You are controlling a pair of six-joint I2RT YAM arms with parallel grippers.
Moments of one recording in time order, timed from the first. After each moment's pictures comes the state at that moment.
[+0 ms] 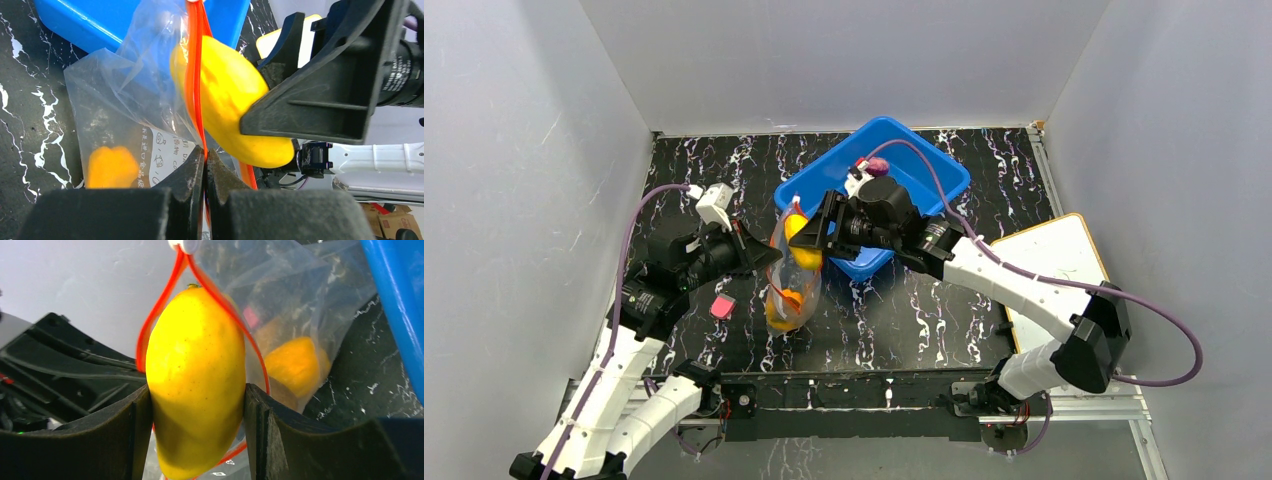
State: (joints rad) left arm -0.40 0.74 0.93 -0.62 0.36 -0.56; right arm 0.88 1.41 1.26 -0.25 -0.21 1.03
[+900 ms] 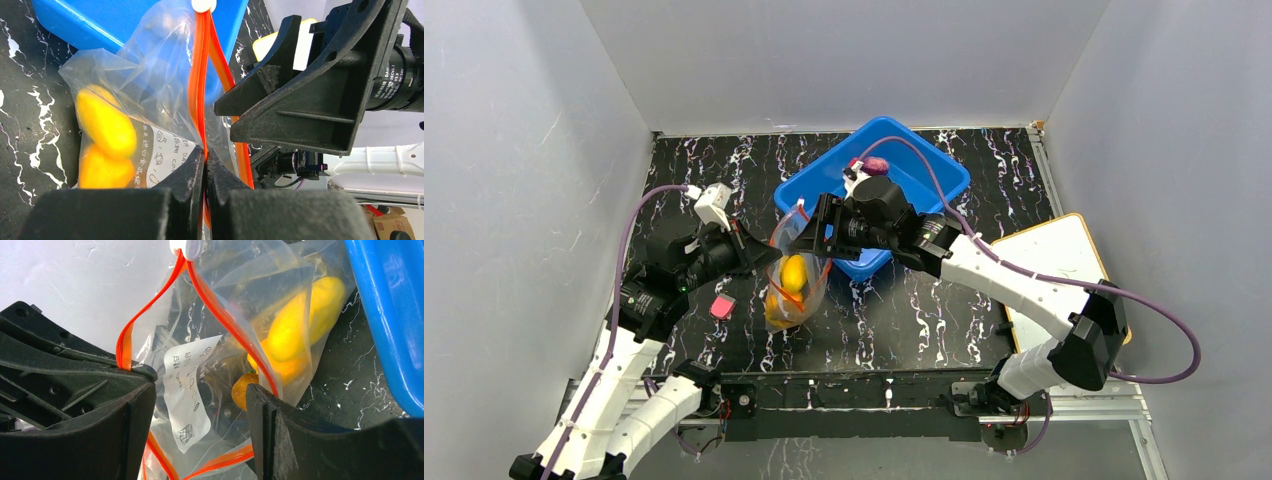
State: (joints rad) left arm -0.40 0.74 0.93 -0.61 0.36 -0.58; right arm 0.90 1.43 1.31 -0.35 -0.18 0.94
